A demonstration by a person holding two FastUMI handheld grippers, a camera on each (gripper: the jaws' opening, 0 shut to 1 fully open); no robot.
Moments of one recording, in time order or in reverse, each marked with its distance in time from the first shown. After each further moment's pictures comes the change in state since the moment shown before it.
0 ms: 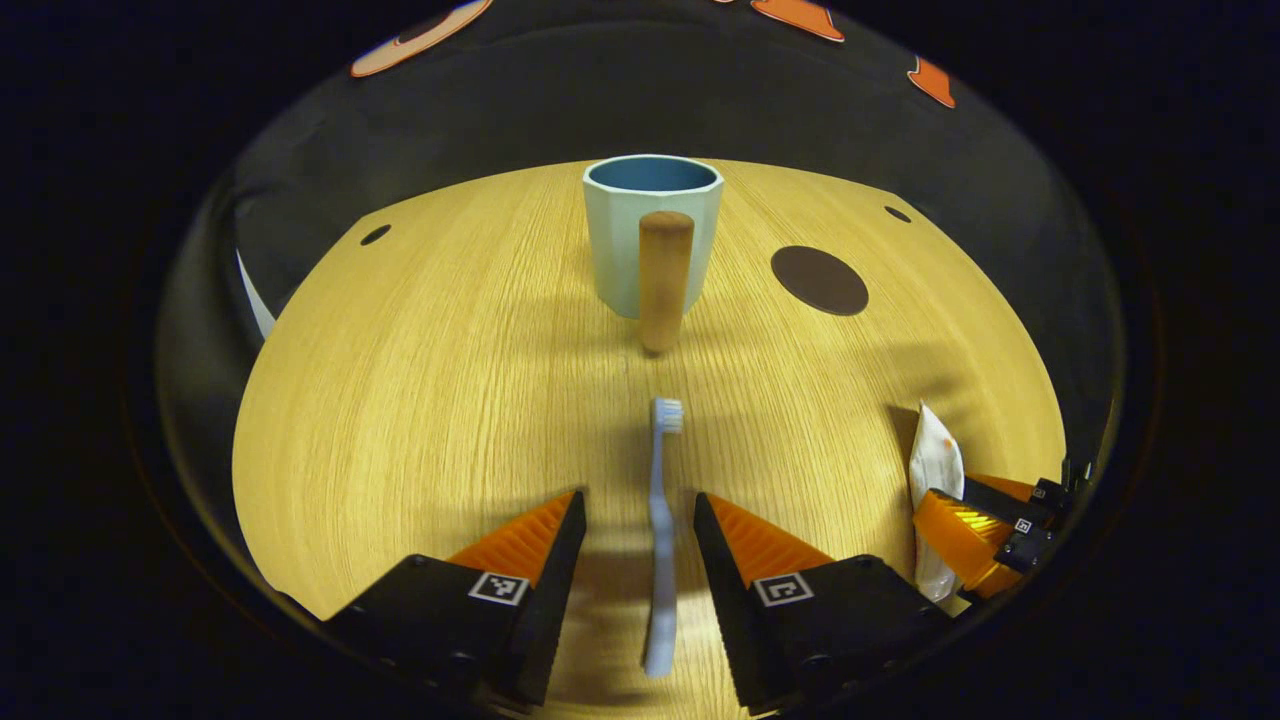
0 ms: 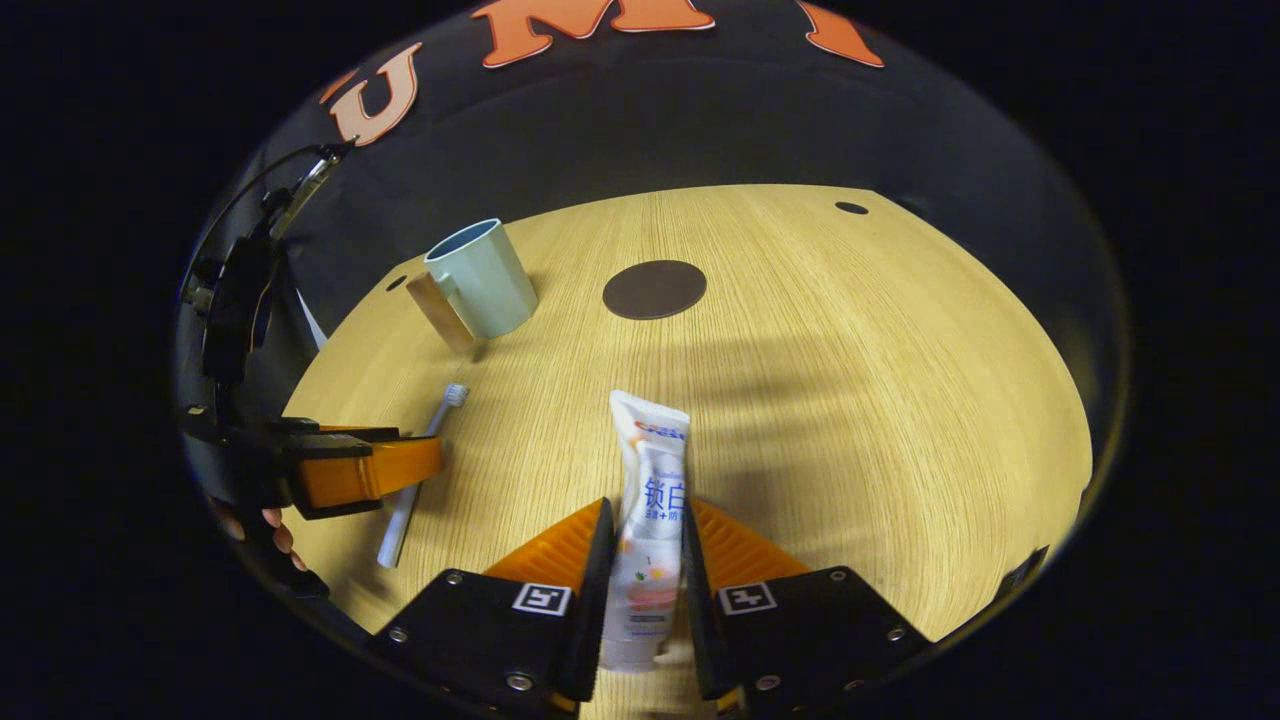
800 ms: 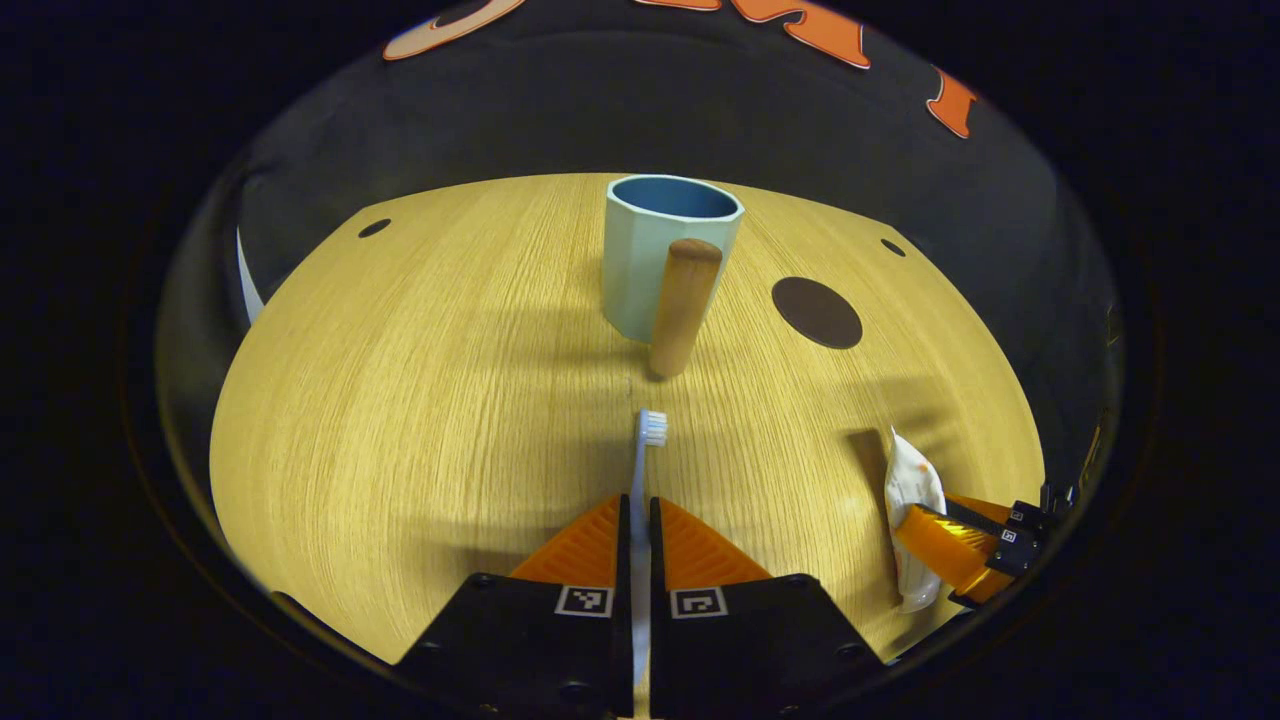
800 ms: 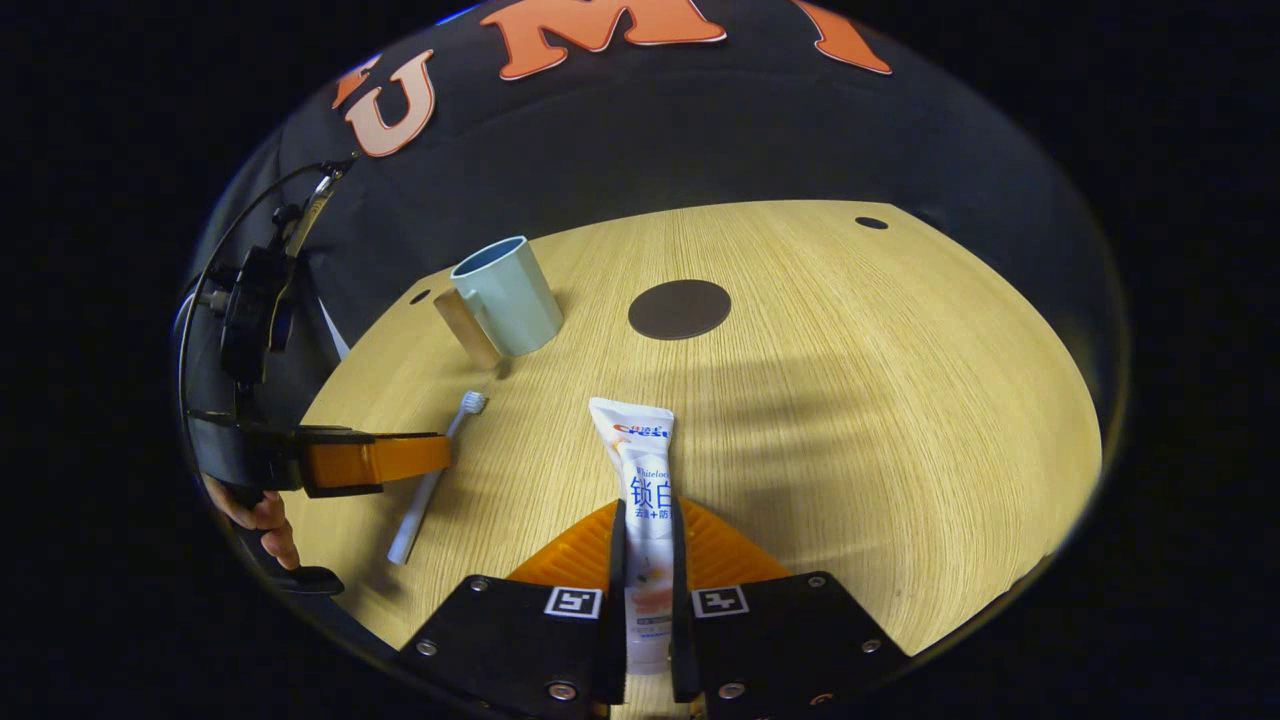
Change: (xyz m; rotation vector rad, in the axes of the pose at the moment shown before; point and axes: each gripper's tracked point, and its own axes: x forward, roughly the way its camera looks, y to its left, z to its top) left arm 0.006 0.009 0.014 -0.072 -0.077 -0.060; right arm -0.005 0.002 0.016 -0.017 -0.076 0.062
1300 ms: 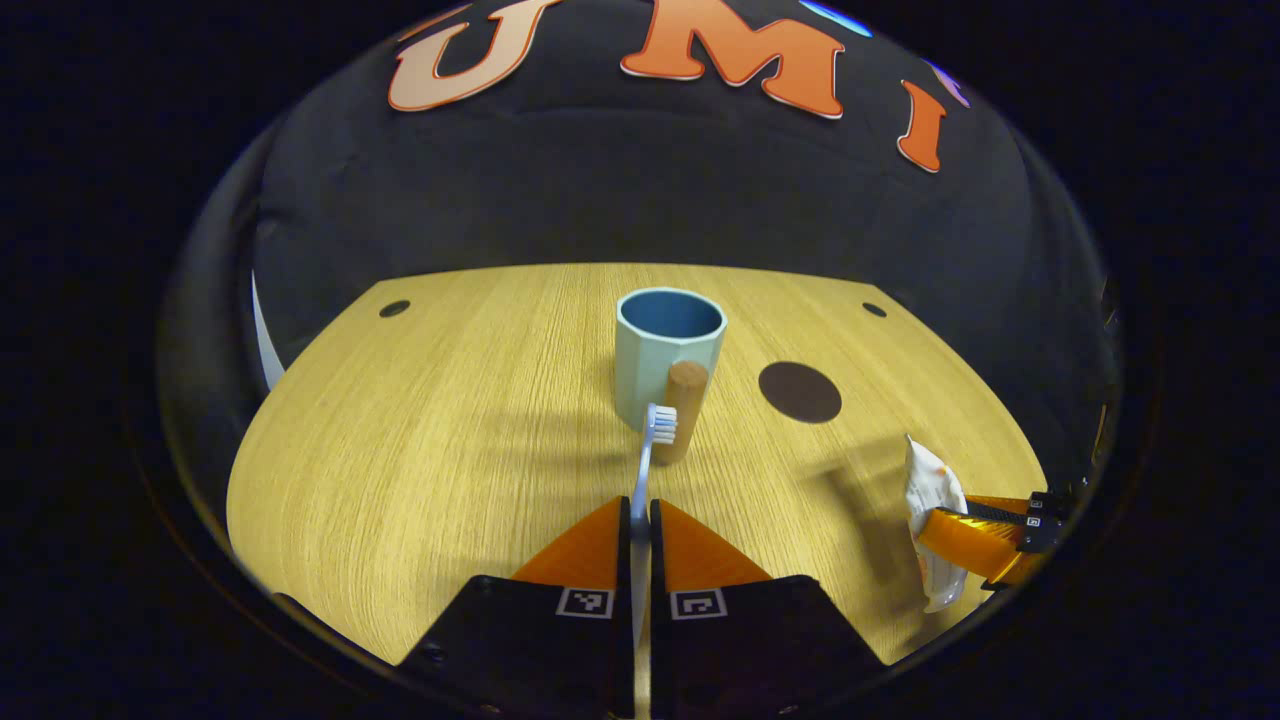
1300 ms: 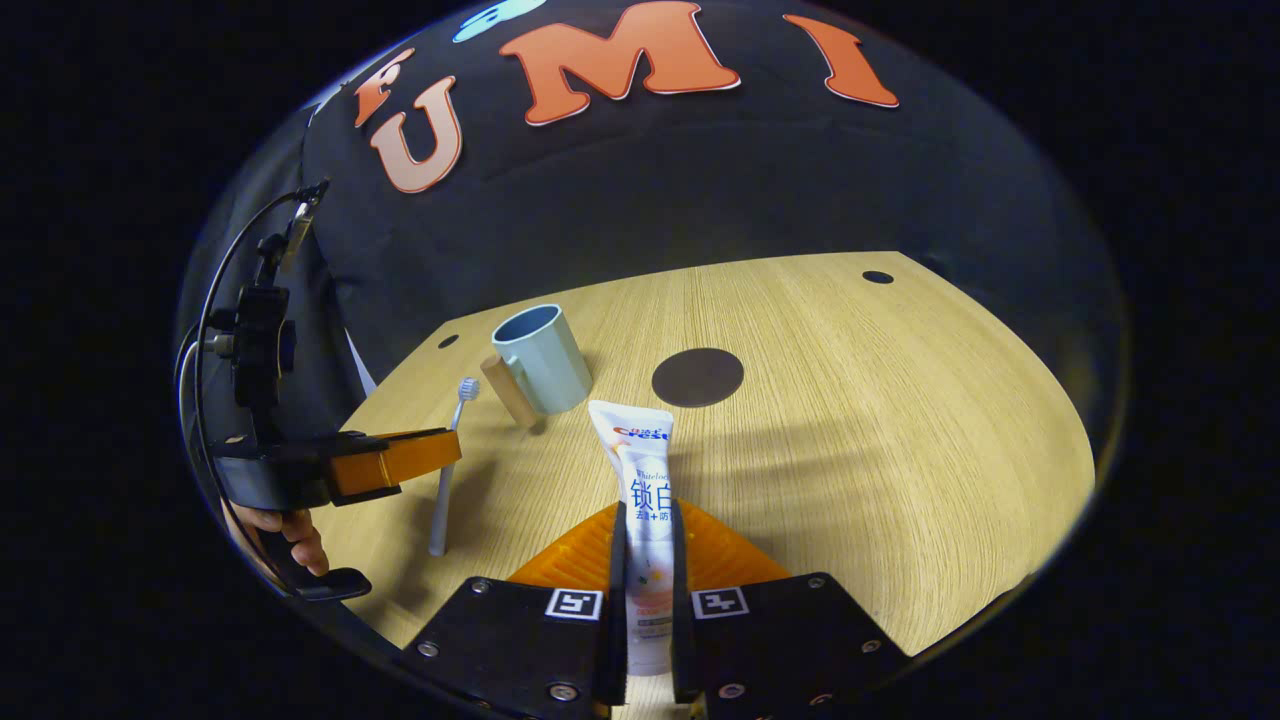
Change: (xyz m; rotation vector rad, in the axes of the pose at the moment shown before) left arm -0.007 0.027 0.030 0.051 -0.279 0.003; right arm -0.031 0.003 0.042 -0.014 -0.152 0.050
